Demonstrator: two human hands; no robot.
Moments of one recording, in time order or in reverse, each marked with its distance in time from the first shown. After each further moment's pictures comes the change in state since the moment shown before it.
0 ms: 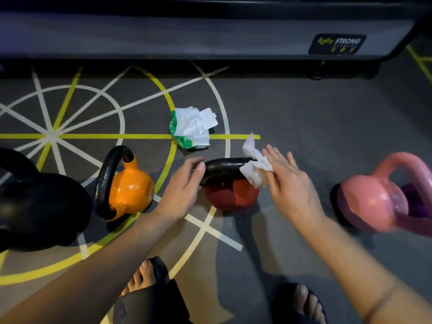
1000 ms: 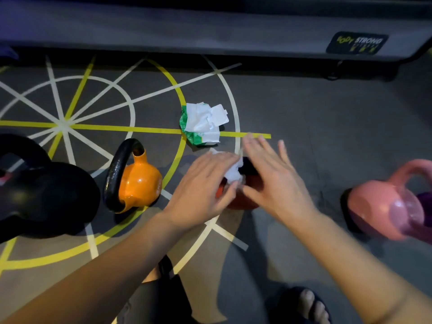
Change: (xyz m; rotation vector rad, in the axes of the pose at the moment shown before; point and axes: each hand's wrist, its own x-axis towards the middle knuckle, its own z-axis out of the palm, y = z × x) left_hand -0.010 0.018 0.004 0.560 0.106 0.656; right_hand 0.020 -0.040 0.006 -0.064 -0.135 -0.240
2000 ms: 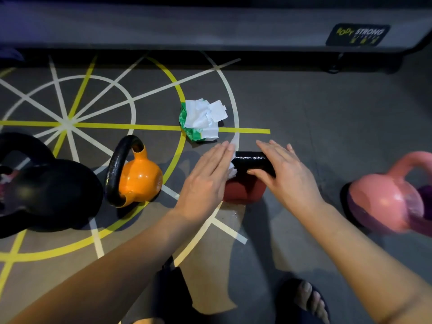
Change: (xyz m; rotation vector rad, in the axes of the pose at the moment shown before) left_hand -0.004 0.003 0.034 0.135 0.115 -0.022; right_hand -0.011 0.036 0.007 0.012 0.002 0.209
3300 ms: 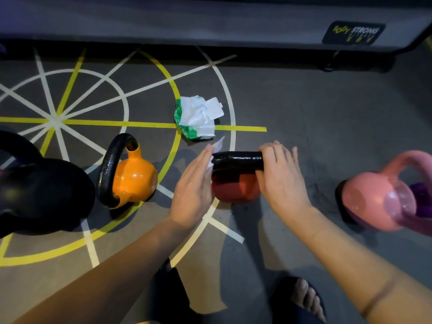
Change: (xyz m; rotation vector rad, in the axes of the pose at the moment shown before) left_hand -0.019 -0.008 -0.002 -0.289 0.022 -0.342; right_hand 0.000 -0.012 0.018 -0.234 0.100 0.028
